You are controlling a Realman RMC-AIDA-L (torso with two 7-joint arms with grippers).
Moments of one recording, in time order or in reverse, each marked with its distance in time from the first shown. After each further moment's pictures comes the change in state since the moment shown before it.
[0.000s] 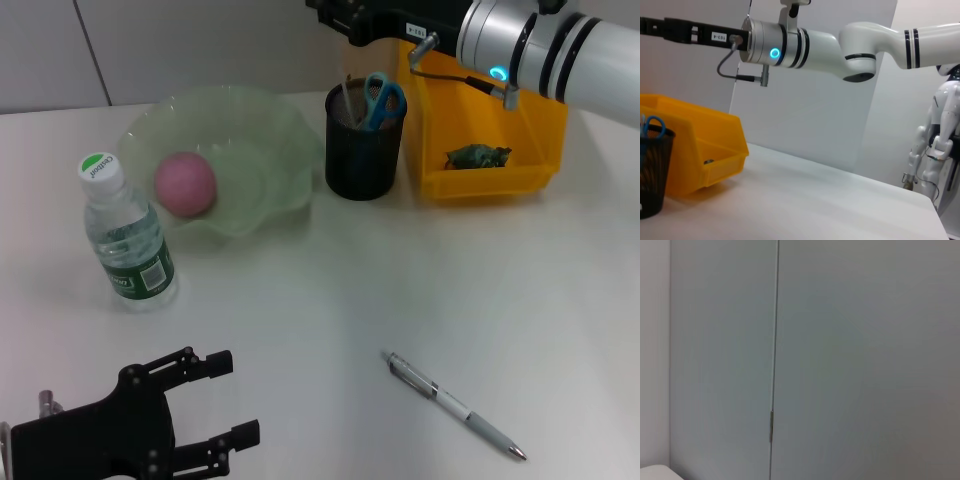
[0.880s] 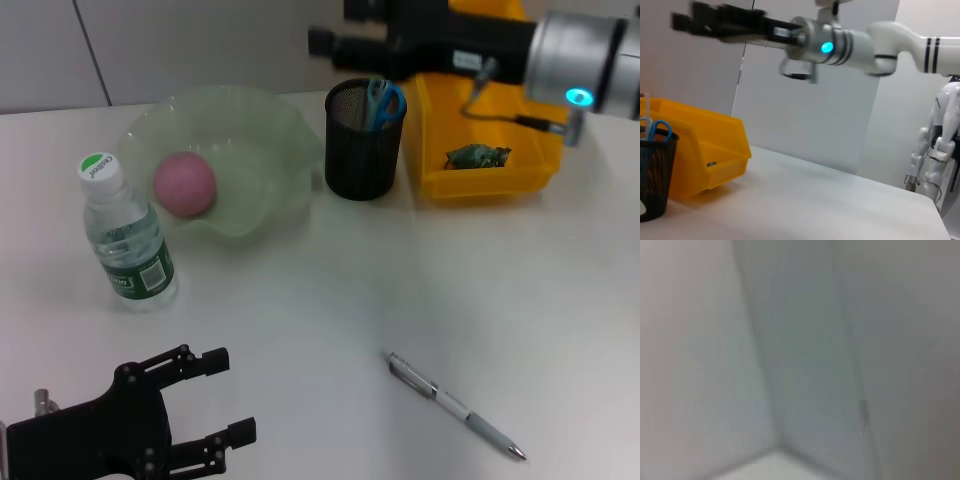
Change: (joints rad) left arm 0.001 0.001 -0.013 -0.002 0.006 0.006 0.003; right arm -0.210 -0.015 -0.021 -0.373 -0.215 -0.326 0.507
